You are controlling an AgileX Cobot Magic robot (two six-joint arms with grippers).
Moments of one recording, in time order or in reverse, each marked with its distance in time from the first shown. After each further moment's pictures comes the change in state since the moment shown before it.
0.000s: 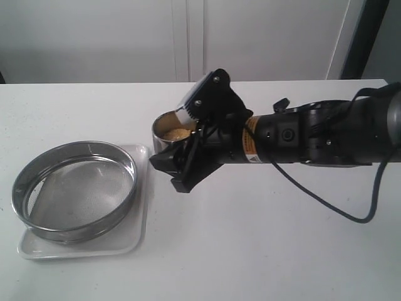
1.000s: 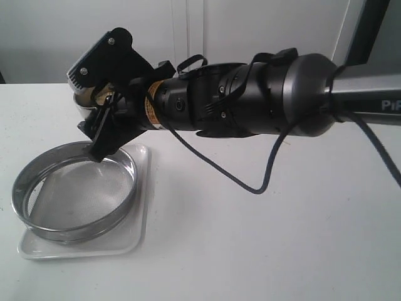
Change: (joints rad) left arm 0.000 0.000 0.000 0.000 0.000 0.000; right arm 0.269 0.121 -0.384 -0.041 0.399 0.085
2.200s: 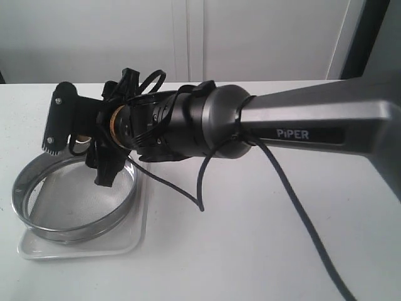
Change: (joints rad) left arm 0.000 0.000 0.000 0.000 0.000 0.000; right arm 0.106 0.179 -0.167 0.004 0.313 -0.475
